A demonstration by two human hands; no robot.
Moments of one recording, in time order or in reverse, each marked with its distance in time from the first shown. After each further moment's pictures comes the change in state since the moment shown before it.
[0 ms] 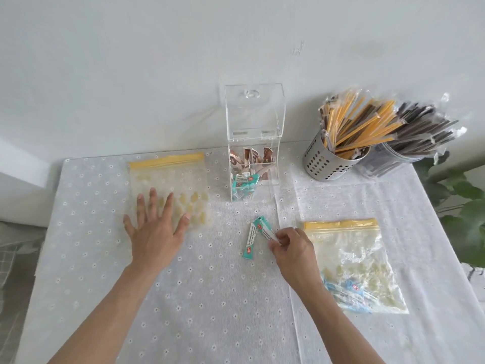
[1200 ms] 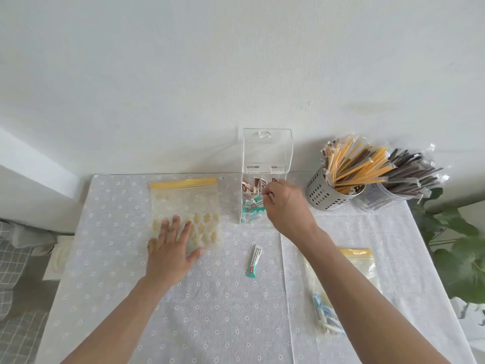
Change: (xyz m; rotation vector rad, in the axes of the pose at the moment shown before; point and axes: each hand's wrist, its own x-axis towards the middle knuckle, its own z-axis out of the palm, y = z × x) left_hand -0.006 -0.013 -0.001 0.060 -0.173 0.113; right_hand 0.091 -0.149 -0.069 -0.169 0.027 -0.521
